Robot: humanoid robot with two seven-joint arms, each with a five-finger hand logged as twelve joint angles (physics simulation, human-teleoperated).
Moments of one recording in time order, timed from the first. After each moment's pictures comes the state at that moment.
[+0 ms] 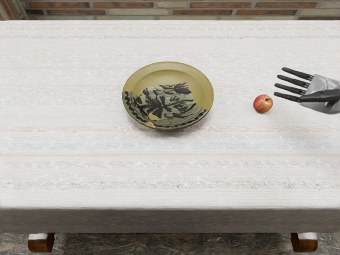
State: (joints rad) left arm -0.01 0.00 -0.14 -0.17 0.00 -0.07 0.29; right arm 0.58 -0.68 1.10 0.85 0.14 0.61 -0.61
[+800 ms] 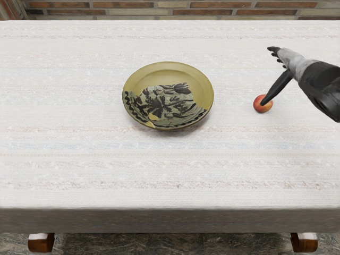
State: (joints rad) left arm -0.01 0.00 -0.14 -0.17 0.00 -0.07 0.29; right arm 1.02 -0.65 0.42 1.34 -0.91 -0.24 -0.61
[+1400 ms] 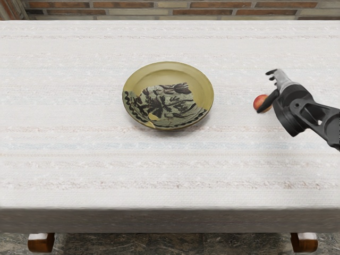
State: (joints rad) left arm -0.01 0.00 -0.14 -0.17 0.00 -0.07 0.29; right arm 1.00 -0.42 0.32 1.00 -0.96 -0.40 -0.61
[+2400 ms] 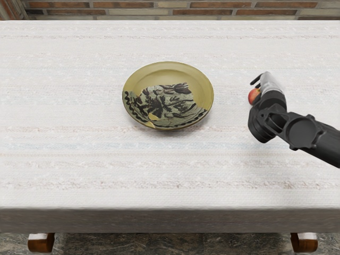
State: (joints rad) left arm -0.01 0.00 -0.14 -0.17 0.00 -0.07 0.29; right arm 1.06 -0.22 0.11 0.80 -0.96 -0.55 -0.61
